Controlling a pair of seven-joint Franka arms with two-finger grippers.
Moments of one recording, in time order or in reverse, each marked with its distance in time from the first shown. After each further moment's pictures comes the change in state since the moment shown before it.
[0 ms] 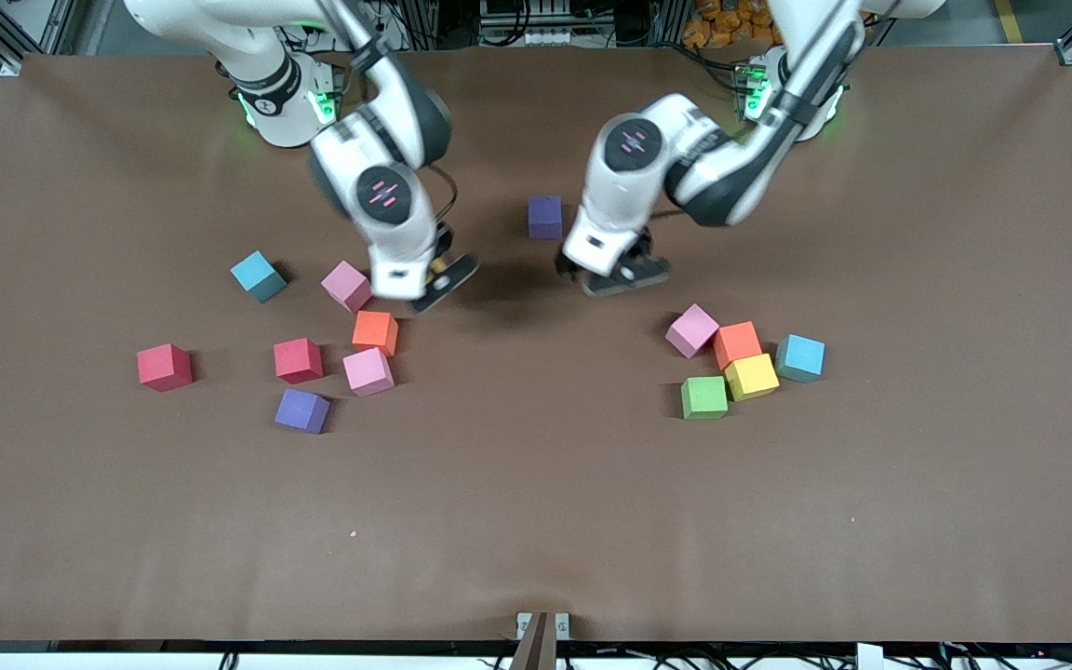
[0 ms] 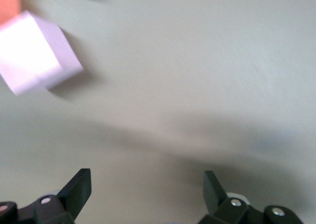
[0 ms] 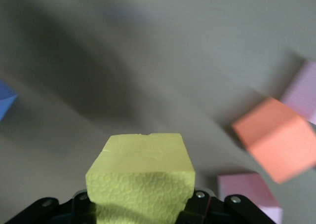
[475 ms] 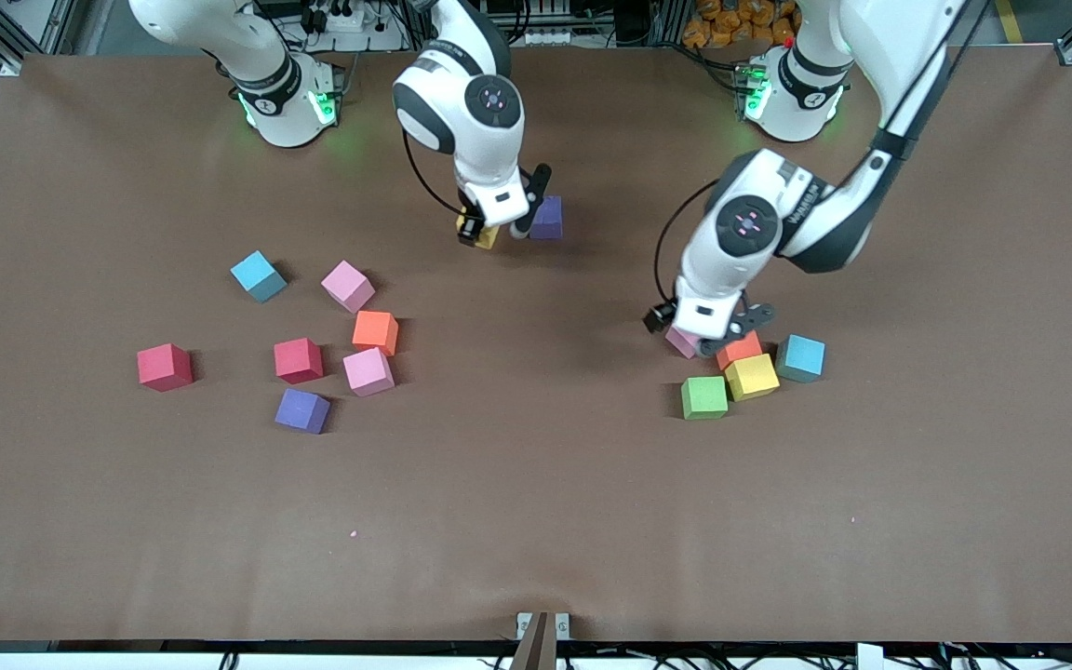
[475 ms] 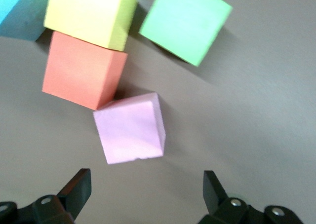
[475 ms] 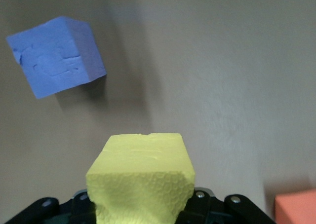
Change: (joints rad) left arm 0.209 0.025 0.002 -0.011 0.000 -0.058 -0.081; right arm 0.196 -0.006 0.005 -0.066 -0.105 0.144 -0.248
